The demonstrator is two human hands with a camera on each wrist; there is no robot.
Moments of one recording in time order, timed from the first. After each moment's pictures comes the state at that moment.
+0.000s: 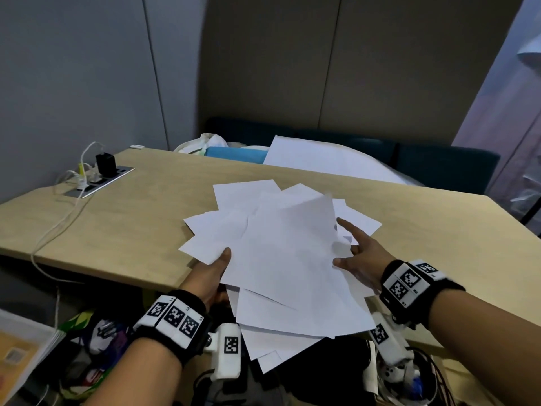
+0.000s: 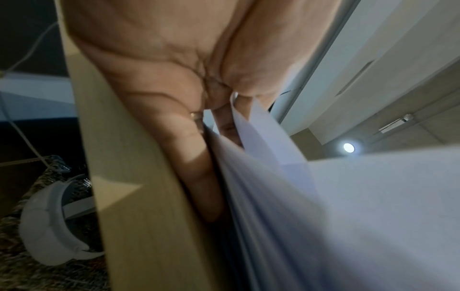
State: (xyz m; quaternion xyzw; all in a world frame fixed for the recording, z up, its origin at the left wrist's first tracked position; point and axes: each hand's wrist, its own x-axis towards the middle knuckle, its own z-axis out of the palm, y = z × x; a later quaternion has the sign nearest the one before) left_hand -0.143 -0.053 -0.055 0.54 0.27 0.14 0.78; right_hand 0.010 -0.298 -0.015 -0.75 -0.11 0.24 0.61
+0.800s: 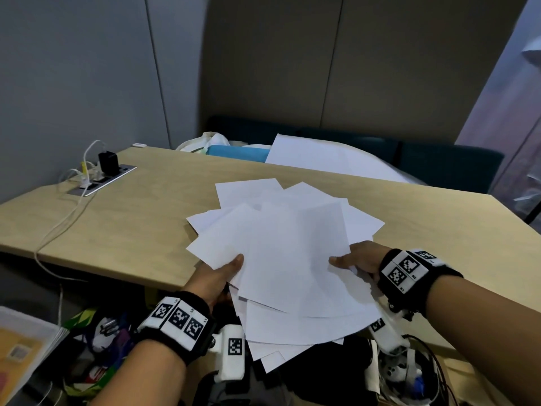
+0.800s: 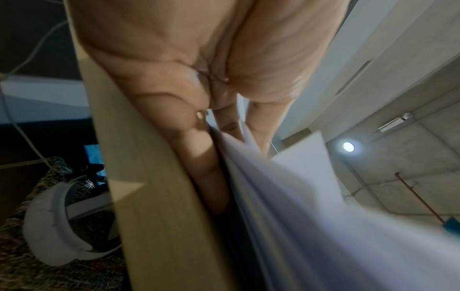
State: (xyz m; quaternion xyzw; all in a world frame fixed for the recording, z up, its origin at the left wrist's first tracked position) left_hand -0.146 -0.051 -0.066 0.55 0.27 0.15 0.78; right_hand 0.024 -0.290 -0.005 -0.92 -0.07 0.28 0.28
